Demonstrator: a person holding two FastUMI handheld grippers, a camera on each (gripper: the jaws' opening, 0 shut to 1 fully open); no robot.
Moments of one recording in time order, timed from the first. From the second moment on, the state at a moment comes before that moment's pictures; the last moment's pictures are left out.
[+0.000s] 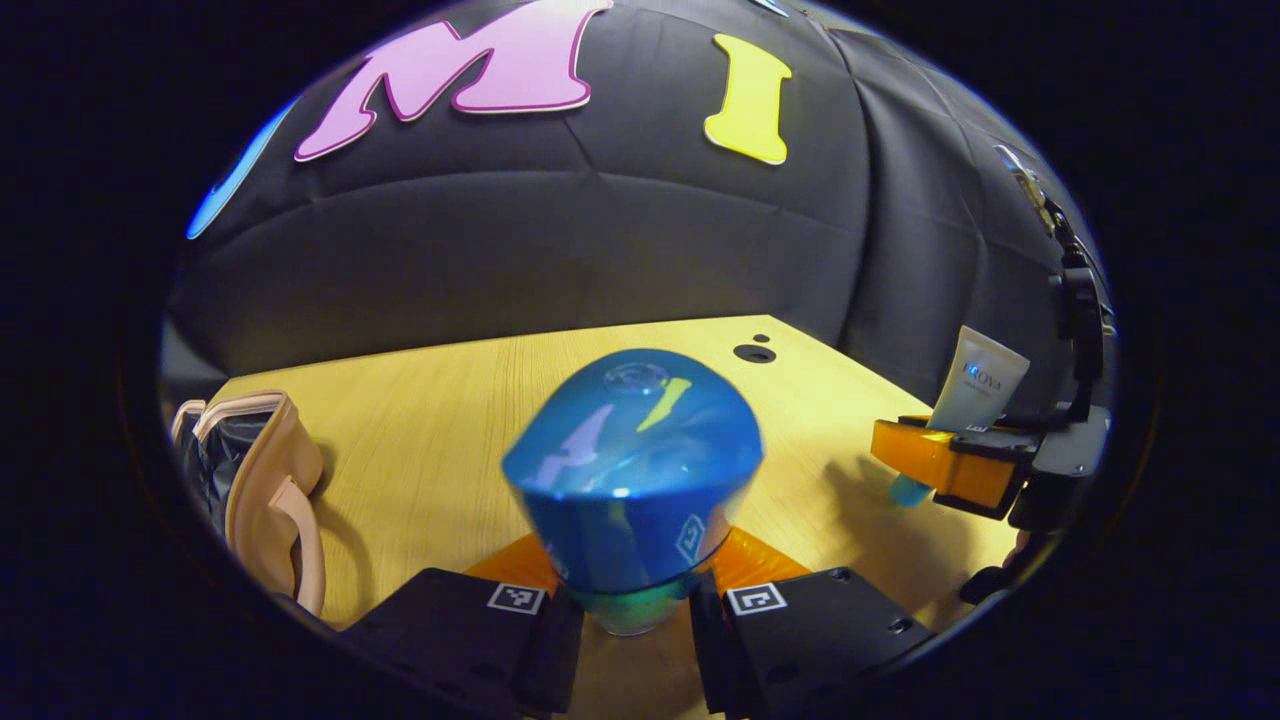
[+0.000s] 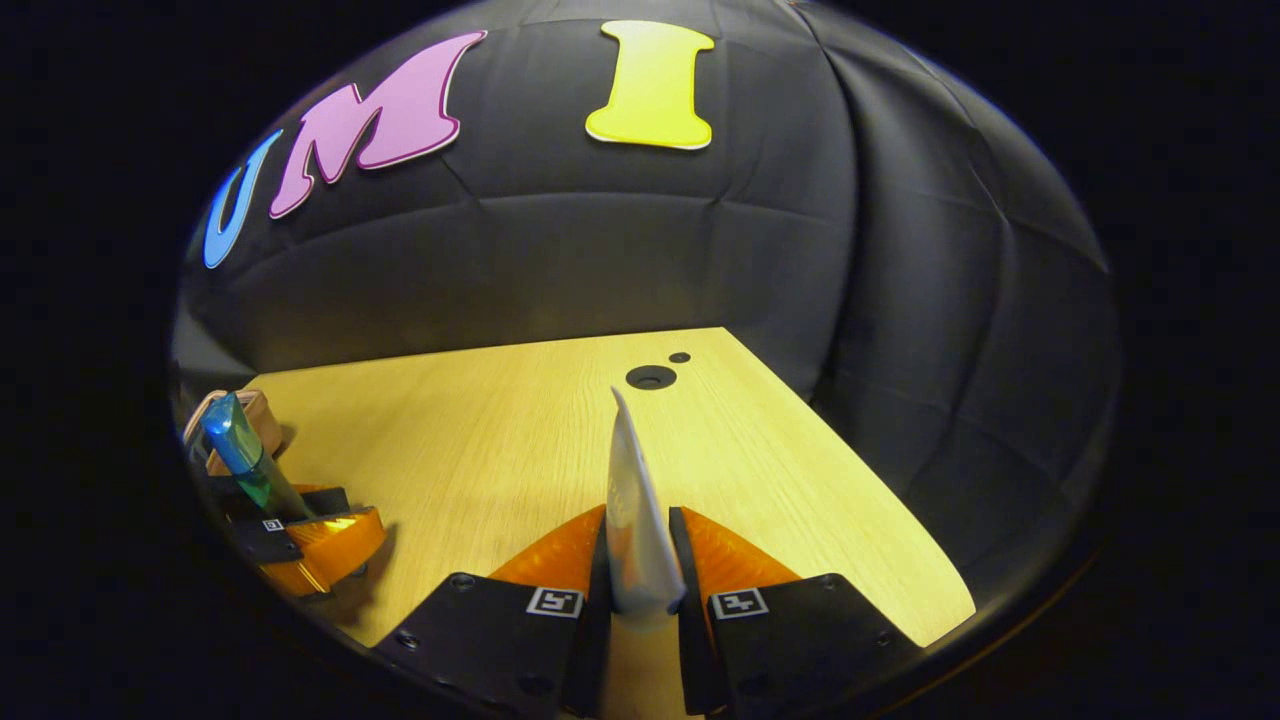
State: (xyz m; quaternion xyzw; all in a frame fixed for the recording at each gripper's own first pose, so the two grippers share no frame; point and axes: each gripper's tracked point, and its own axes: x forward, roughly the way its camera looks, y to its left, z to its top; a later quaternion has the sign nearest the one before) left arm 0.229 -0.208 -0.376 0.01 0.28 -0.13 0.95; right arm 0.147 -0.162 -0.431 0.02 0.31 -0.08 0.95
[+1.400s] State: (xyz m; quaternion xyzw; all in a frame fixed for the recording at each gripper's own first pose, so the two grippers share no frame) left arm 0.124 0.164 -0.357 -0.05 0.51 0.00 0.86; right arm 0.055 0.161 -0.217 0.04 0.26 0.19 0.95
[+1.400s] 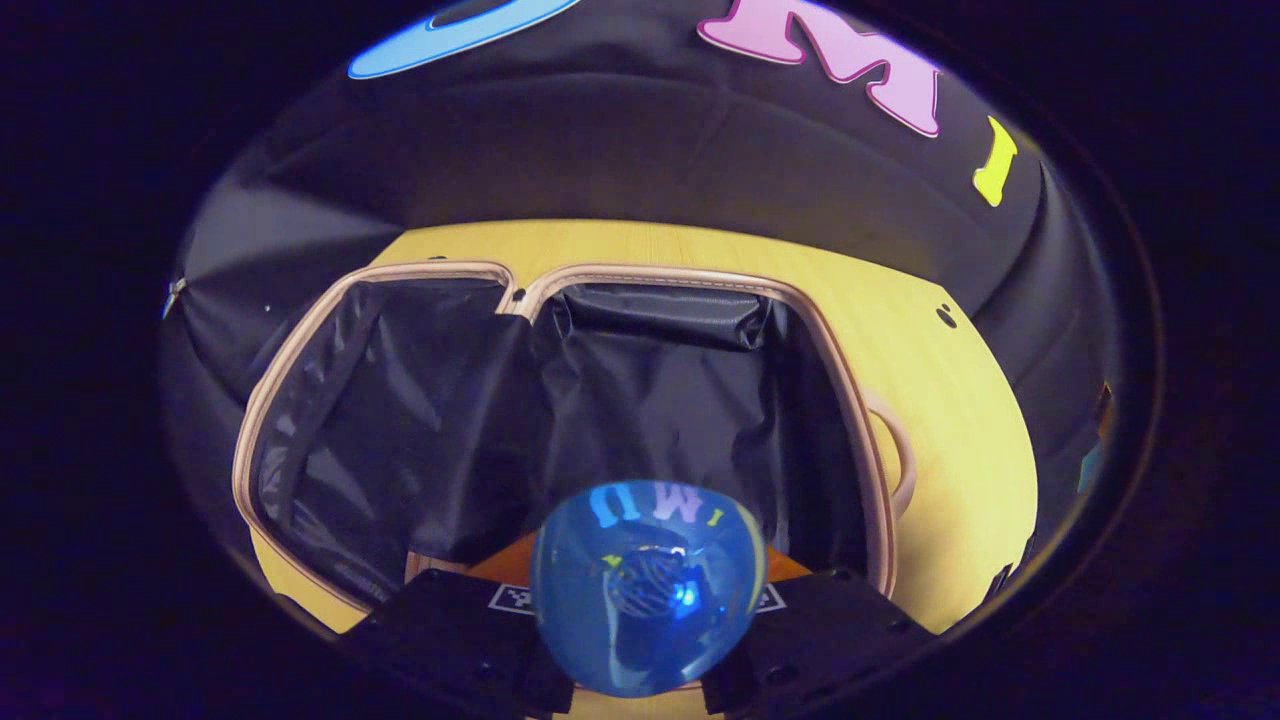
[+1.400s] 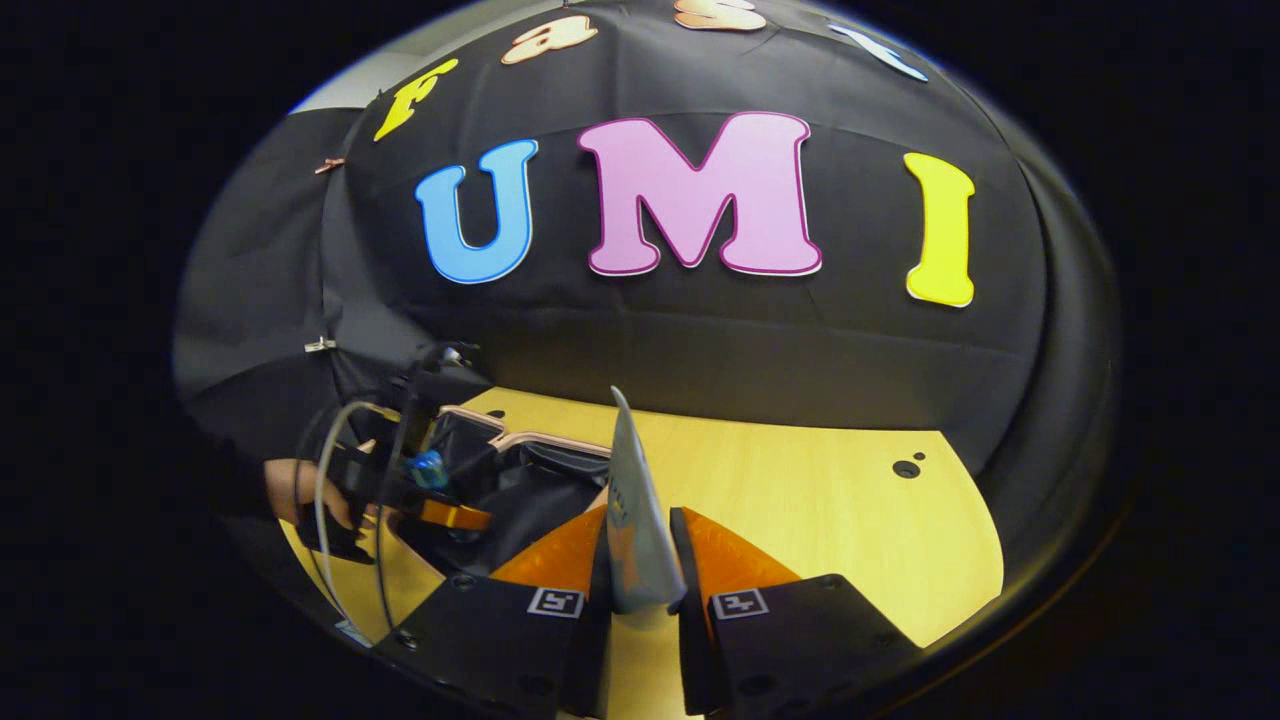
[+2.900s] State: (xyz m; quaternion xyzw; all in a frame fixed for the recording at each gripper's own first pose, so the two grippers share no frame) left arm 0.058 0.277 -0.211 -0.12 0.33 0.13 0.93; right arm 0.087 0.326 -0.310 0.08 0.48 0.23 0.84
